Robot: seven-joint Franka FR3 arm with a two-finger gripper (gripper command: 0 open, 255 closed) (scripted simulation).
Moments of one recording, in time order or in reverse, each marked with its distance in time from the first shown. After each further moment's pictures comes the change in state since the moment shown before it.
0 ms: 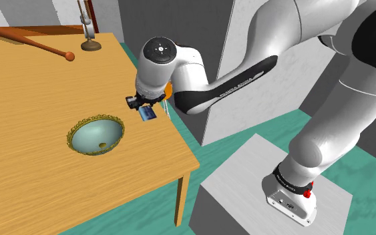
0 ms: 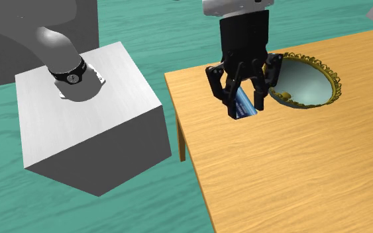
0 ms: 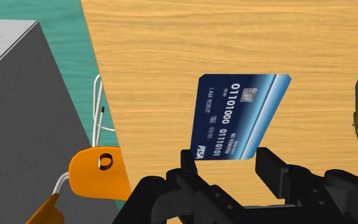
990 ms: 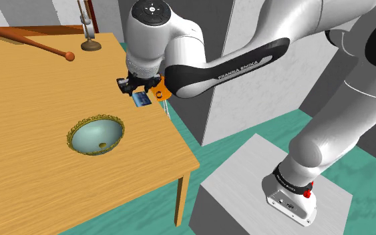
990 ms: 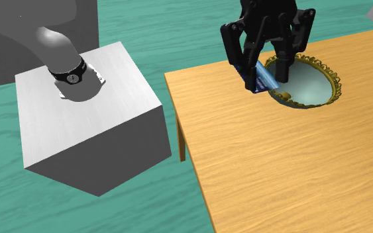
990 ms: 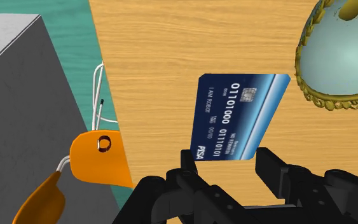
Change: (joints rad) arm -0.002 -0.057 0.032 0.130 0.157 -0.124 -0.146
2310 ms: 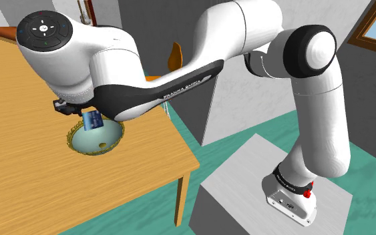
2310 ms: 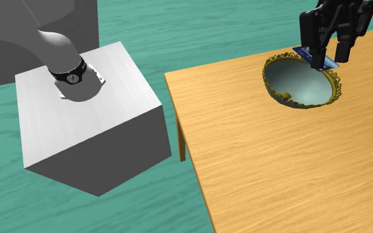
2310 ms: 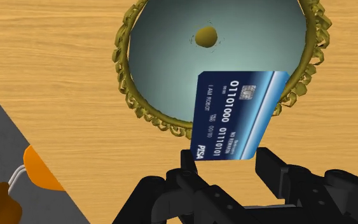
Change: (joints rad) arm 0.530 0.569 -0.091 0.592 -0.413 -0.413 0.244
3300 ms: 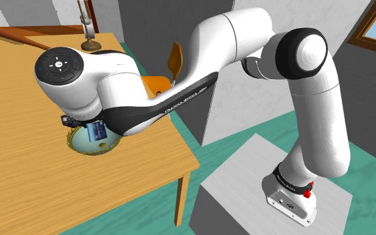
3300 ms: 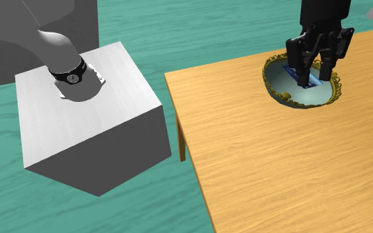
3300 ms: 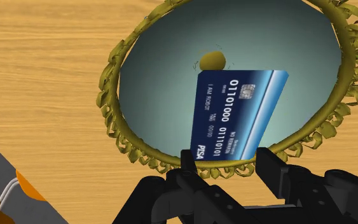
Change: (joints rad) arm -0.004 0.034 -0.026 -0.074 -0.045 0.073 0.071
